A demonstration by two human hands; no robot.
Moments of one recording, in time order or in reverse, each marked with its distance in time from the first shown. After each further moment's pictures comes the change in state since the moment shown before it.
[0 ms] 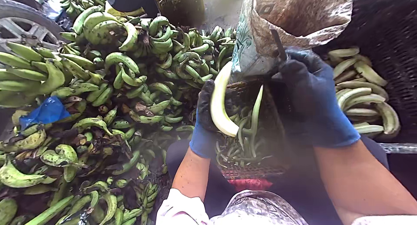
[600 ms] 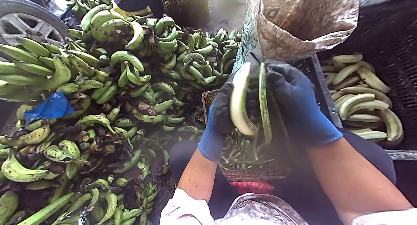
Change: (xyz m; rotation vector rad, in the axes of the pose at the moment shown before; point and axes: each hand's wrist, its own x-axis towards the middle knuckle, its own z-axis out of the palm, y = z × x) left_hand 0.009 -0.002 0.029 0.198 -0.034 0.096; right_hand 0.004 0.013 0.019 -0.499 -0.024 0.012
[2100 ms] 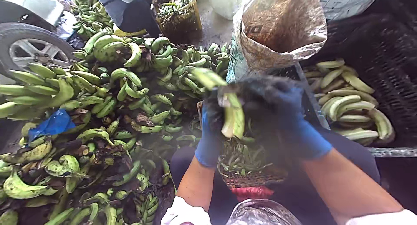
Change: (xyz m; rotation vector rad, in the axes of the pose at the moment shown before) left_hand -0.013 -0.002 0.014 0.346 0.157 0.279; right_hand -0.018 -0.014 -0.009 -0.288 0.218 -0.629
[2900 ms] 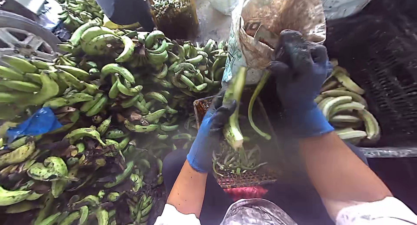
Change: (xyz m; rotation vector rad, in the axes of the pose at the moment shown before) left_hand 0.009 0.000 -0.006 -0.138 -0.132 -0.444; right_hand 0.030 0.045 0.004 -0.239 0.228 0.211
